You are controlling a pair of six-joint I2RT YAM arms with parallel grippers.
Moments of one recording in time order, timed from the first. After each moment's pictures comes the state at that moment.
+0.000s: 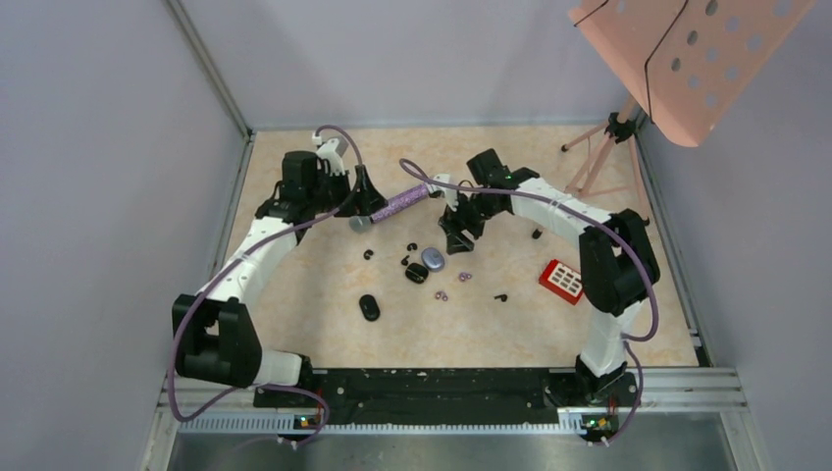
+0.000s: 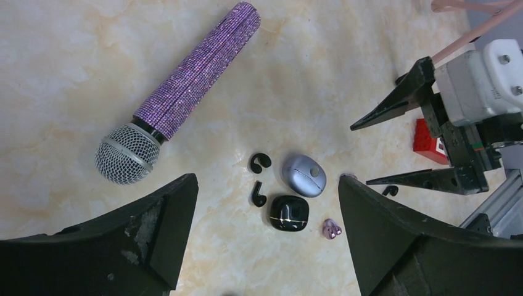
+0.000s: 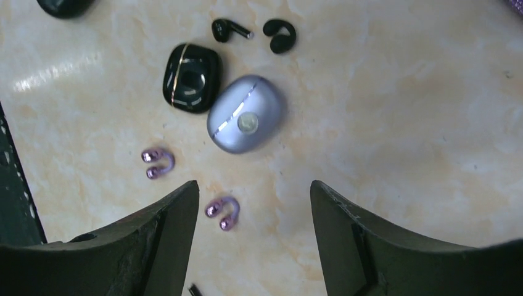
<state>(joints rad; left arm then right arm) -0.17 1.39 1.06 -0.26 0.48 -0.29 0.52 1.85 1.41 -0.67 -0.61 -0.61</state>
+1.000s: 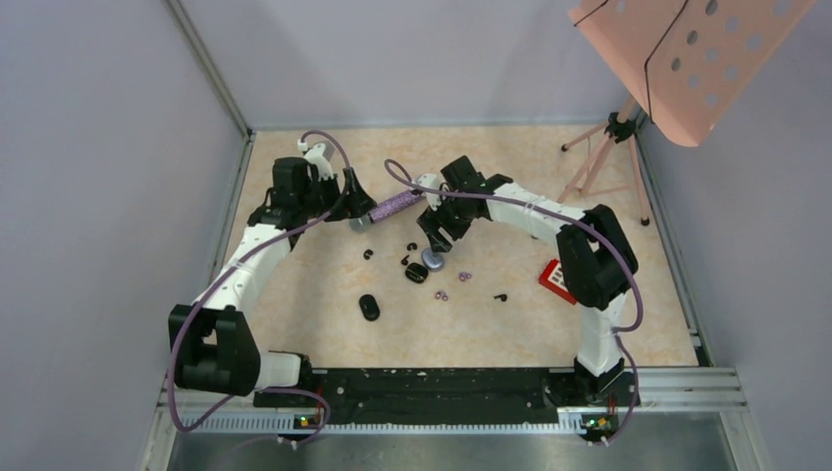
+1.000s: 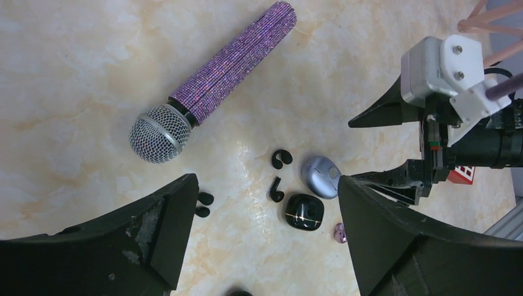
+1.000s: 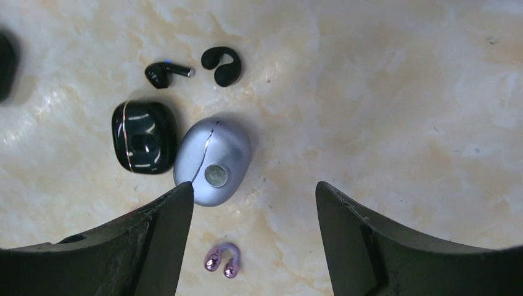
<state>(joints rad) -0.12 1.33 1.00 -0.26 0.43 -0.32 0.64 1.95 1.46 -0.56 -0.35 -0.33</state>
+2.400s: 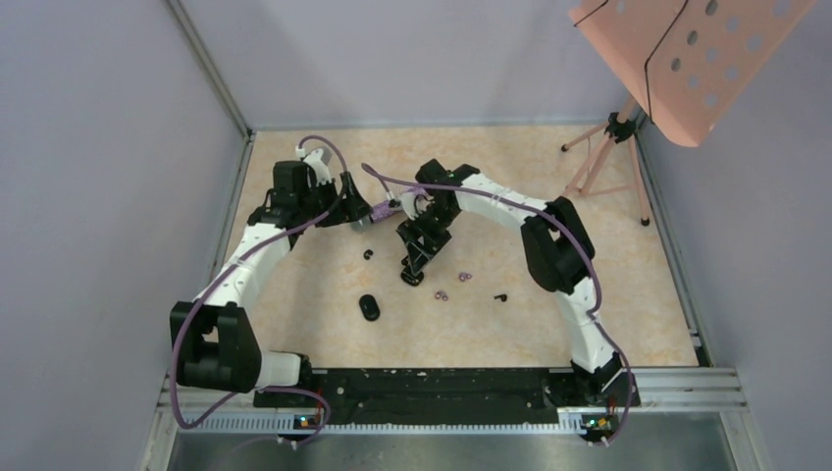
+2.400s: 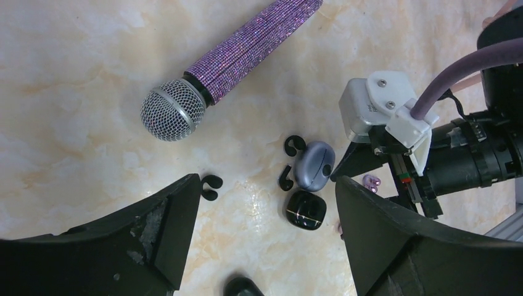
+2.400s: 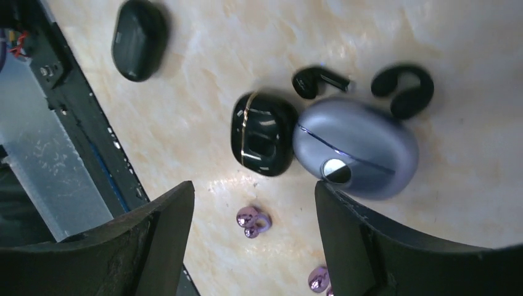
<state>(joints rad) -0.10 1.35 1.00 -0.32 0.40 -0.34 0.70 2.17 1.74 -0.90 -0.61 -0.19</state>
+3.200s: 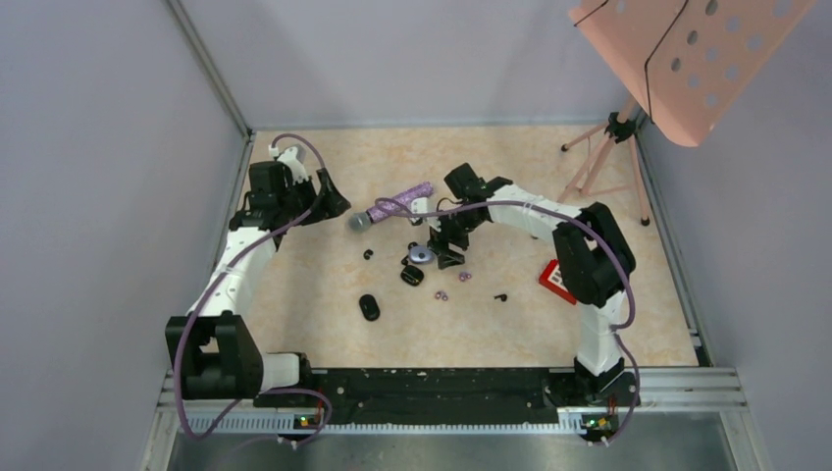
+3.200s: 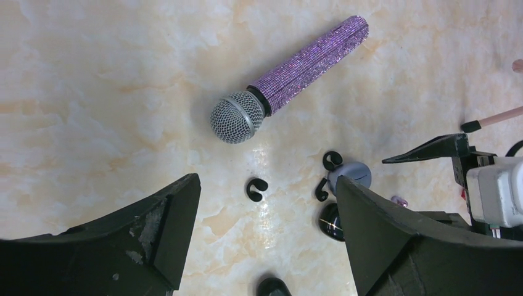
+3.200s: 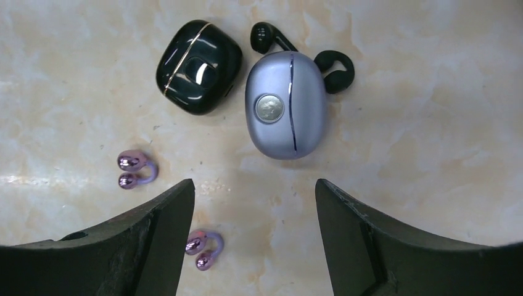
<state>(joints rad) 0.02 1.30 1.00 -0.35 0.37 -0.29 0.62 2.00 1.49 -0.72 -0.62 -0.85</state>
